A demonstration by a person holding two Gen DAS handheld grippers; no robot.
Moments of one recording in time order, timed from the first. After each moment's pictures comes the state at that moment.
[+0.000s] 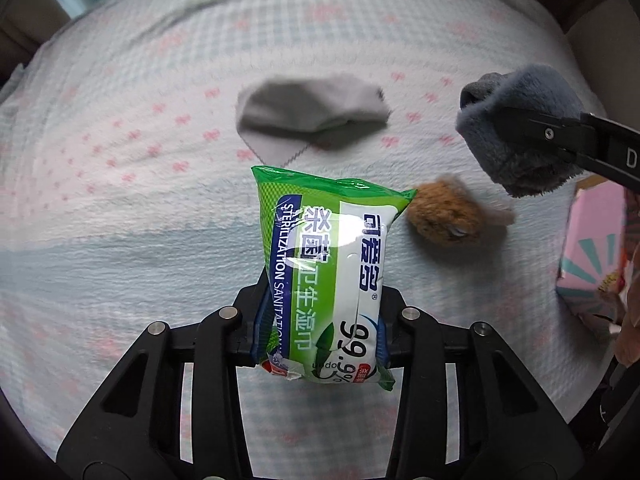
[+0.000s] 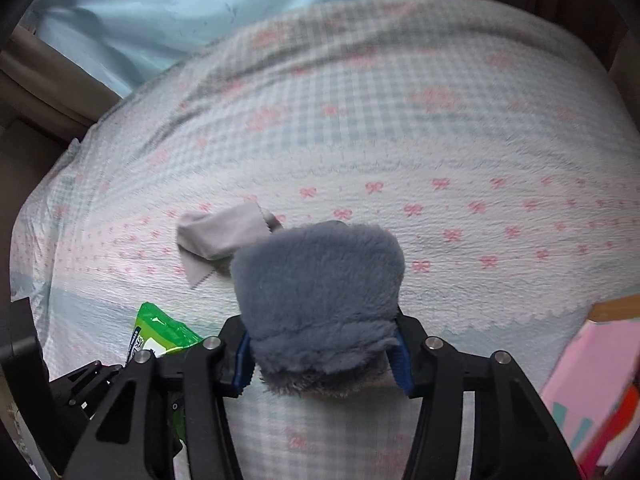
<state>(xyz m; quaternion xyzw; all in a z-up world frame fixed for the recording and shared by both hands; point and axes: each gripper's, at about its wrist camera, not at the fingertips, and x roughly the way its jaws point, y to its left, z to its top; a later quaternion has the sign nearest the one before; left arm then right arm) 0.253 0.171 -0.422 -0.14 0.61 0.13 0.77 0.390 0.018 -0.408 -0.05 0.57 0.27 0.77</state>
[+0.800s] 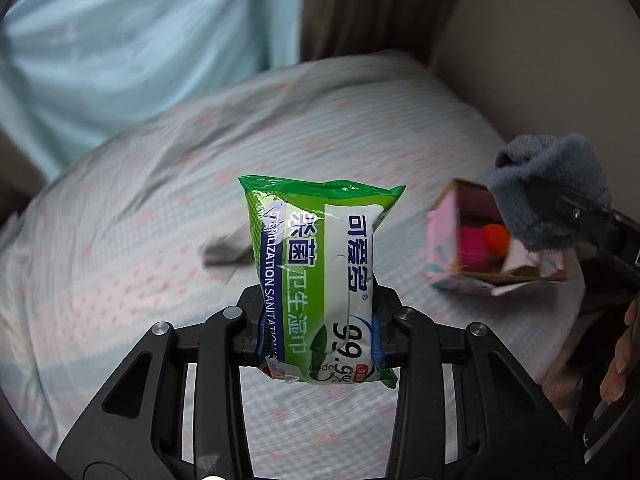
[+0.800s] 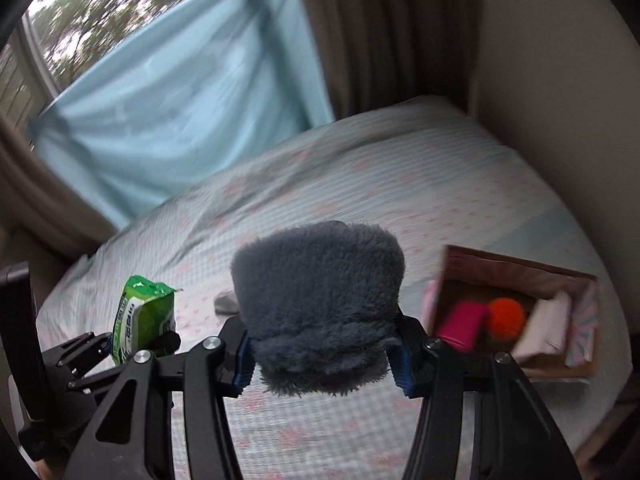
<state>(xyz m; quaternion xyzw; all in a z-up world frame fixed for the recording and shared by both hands) 0.232 0.066 -0.204 -0.02 0.49 -0.01 0.87 0.267 -0.128 -0.194 0.06 0.45 0.12 0.88</state>
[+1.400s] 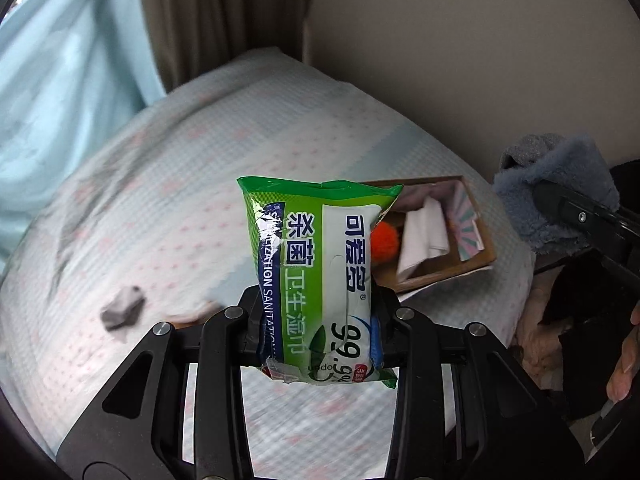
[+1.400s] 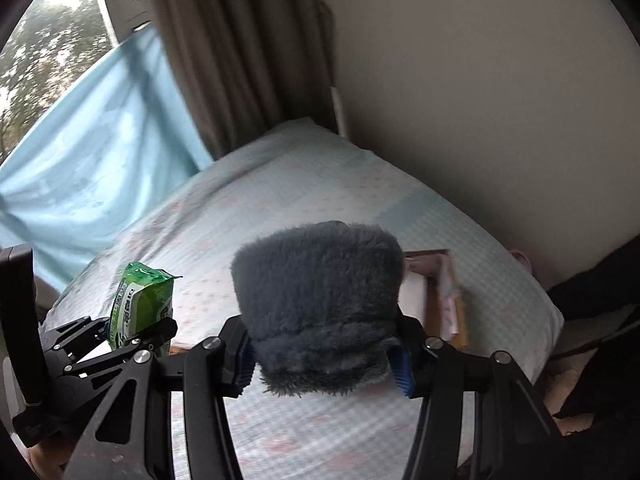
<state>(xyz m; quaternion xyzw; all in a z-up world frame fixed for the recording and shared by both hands) 0.273 -0.142 -0.208 0.05 0.50 -0.16 0.85 0.239 -0.310 -0.176 0.10 0.44 -0.03 0.89</state>
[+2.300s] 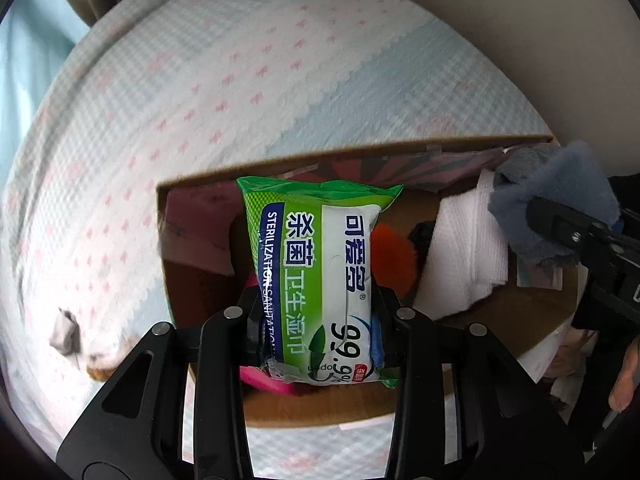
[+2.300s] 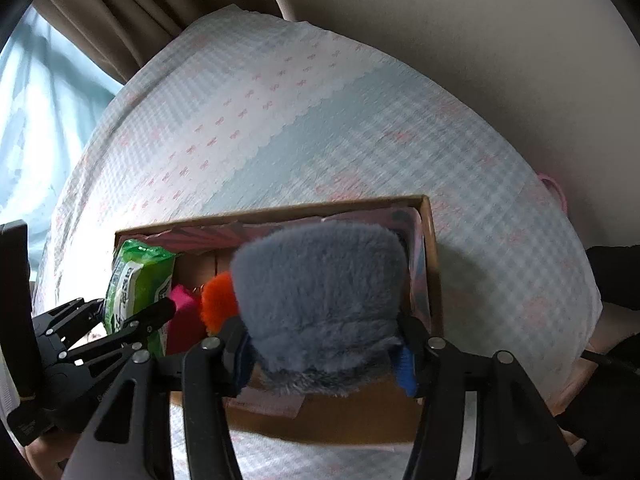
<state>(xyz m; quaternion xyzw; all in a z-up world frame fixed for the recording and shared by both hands) 0.406 -0.267 -0.386 0.11 0.63 -0.13 0.76 0.371 -0.429 -0.360 0.15 0.60 -0.02 0.78</state>
